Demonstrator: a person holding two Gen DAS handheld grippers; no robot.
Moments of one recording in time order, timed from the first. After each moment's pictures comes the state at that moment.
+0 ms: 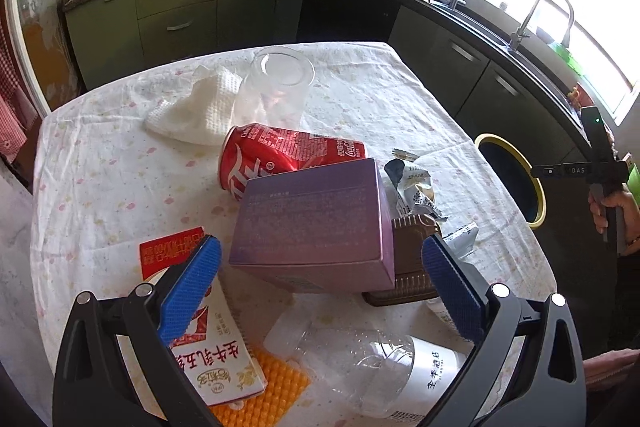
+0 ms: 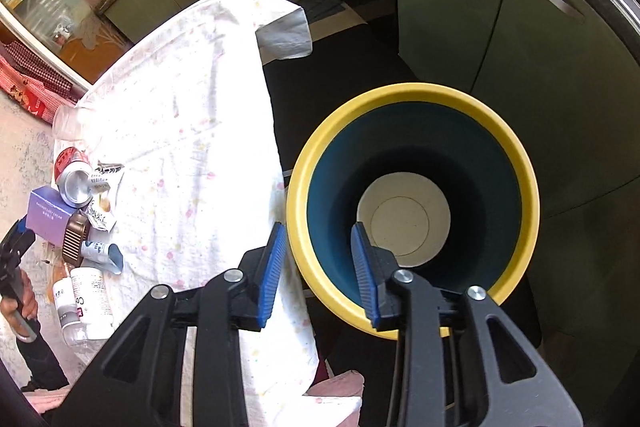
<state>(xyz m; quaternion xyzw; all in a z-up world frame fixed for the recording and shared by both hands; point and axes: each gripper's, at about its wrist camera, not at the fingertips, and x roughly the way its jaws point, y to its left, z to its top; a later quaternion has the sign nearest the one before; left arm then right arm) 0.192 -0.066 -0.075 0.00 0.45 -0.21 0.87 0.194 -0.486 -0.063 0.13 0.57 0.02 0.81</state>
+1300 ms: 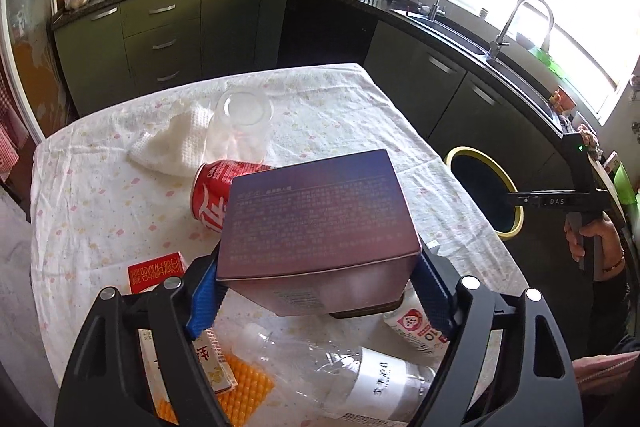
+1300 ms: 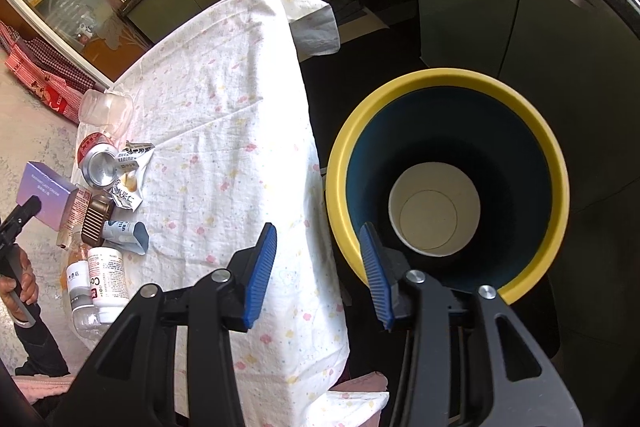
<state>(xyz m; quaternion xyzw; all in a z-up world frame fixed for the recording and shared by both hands) 0.179 -0.089 -0.031 0.00 0.43 -0.24 0.87 0.176 -0.471 -0.071 0.15 0.55 0.05 0.82</state>
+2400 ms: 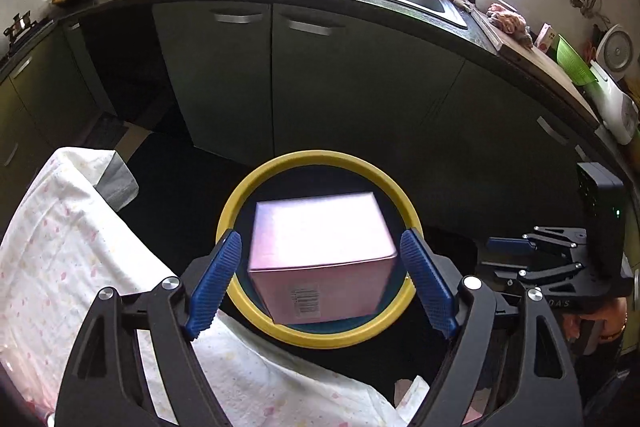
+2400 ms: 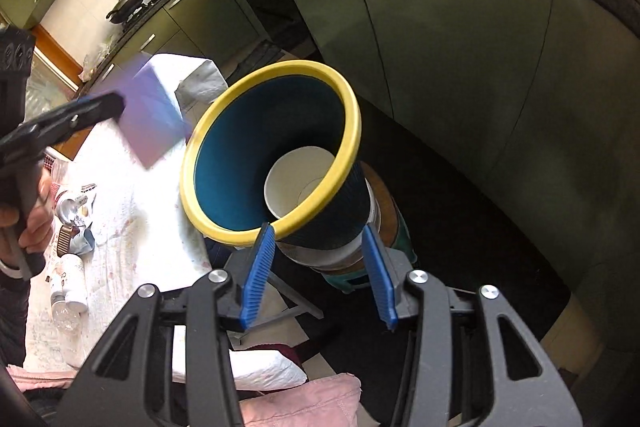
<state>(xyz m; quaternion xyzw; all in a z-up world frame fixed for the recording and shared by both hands) 0.217 -0.502 -0.049 0.17 0.44 -0.43 0.77 0.045 -0.609 -0.092 0.24 0.48 -0.07 0.84</state>
